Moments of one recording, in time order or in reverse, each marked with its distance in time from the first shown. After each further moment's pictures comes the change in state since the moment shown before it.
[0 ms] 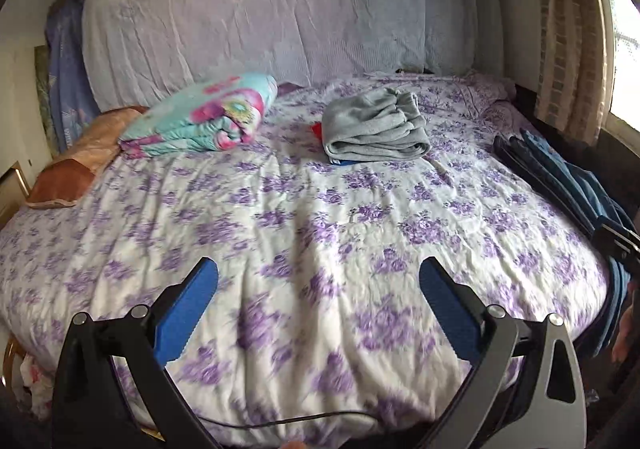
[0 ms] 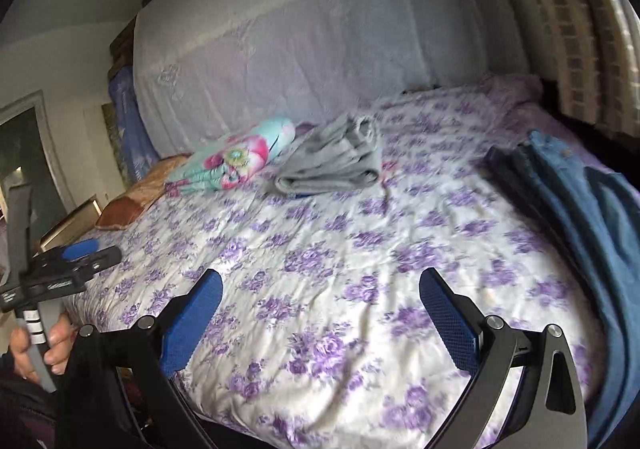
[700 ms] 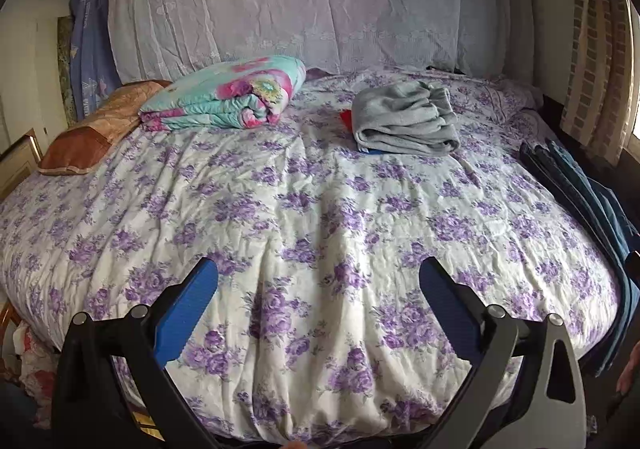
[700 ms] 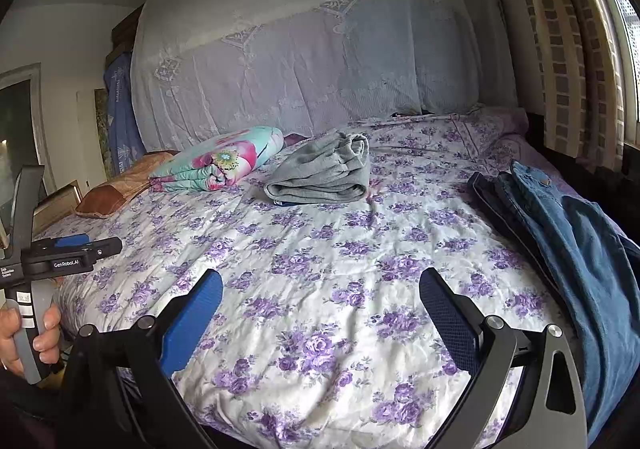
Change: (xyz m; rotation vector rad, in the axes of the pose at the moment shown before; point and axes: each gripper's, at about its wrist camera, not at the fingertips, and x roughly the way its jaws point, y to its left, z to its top) left arm 0.029 0.019 -0.007 -0.090 0.036 0.064; right arm -0.003 0.022 -0.009 -0.088 -0.029 -0.086
